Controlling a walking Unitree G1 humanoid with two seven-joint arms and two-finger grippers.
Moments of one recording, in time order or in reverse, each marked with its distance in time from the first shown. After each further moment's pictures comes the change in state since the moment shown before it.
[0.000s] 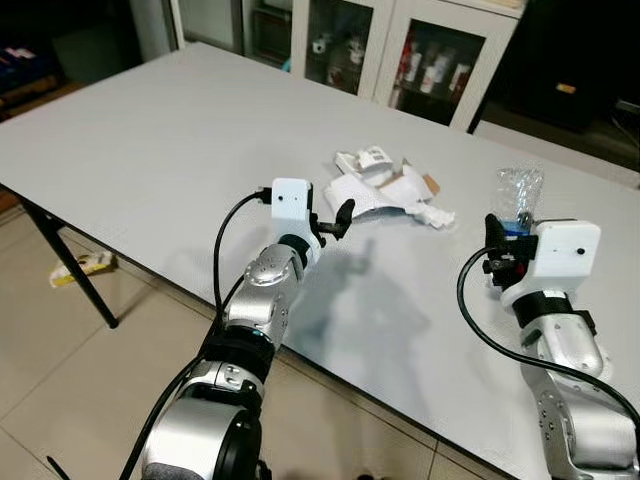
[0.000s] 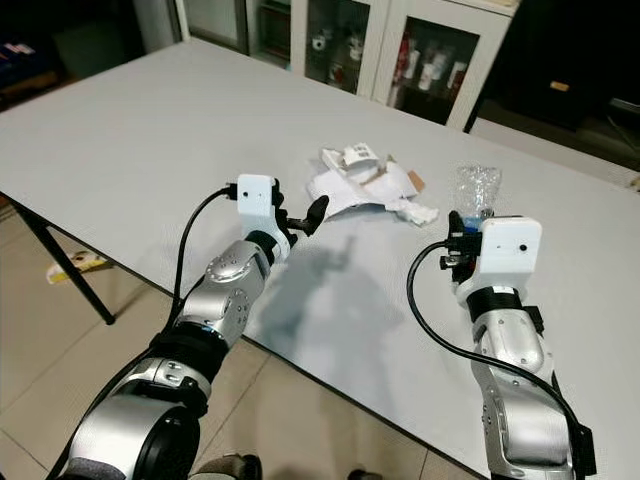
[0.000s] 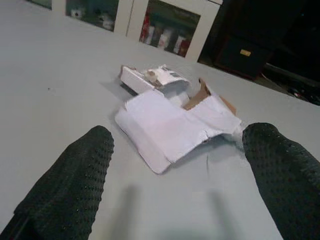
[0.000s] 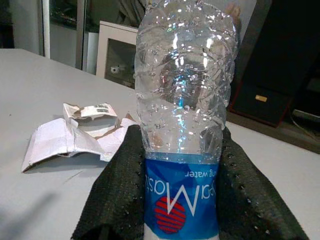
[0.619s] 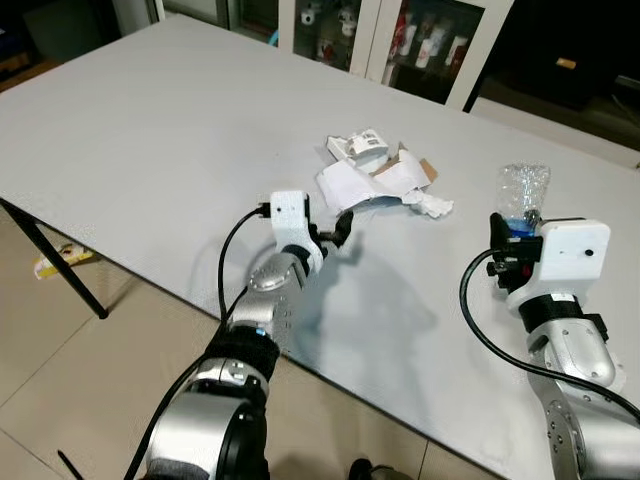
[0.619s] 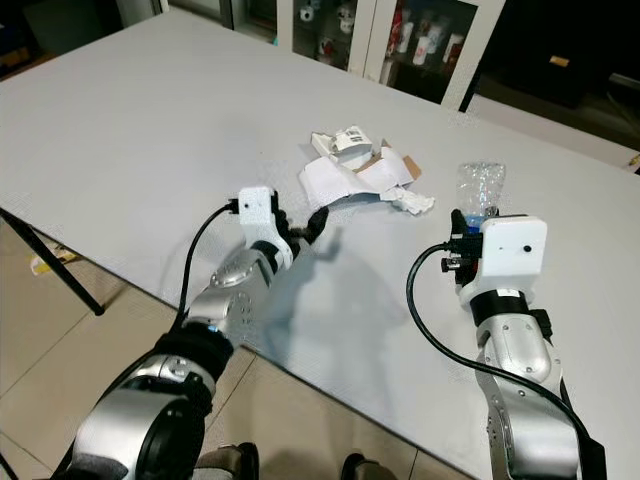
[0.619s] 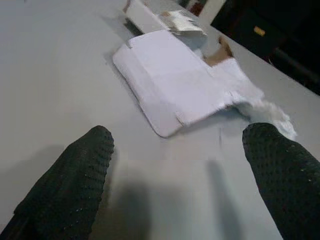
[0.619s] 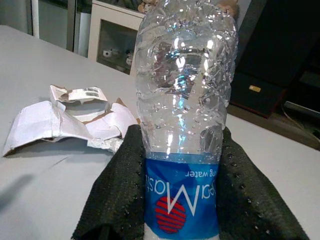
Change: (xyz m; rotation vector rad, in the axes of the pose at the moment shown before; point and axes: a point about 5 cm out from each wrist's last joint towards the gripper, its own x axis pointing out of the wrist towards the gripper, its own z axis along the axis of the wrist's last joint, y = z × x) left arm 0.002 0.004 -0.014 -0.171 0.071 0.049; right arm -0.011 0.001 0.014 -0.039 -0.010 -0.005
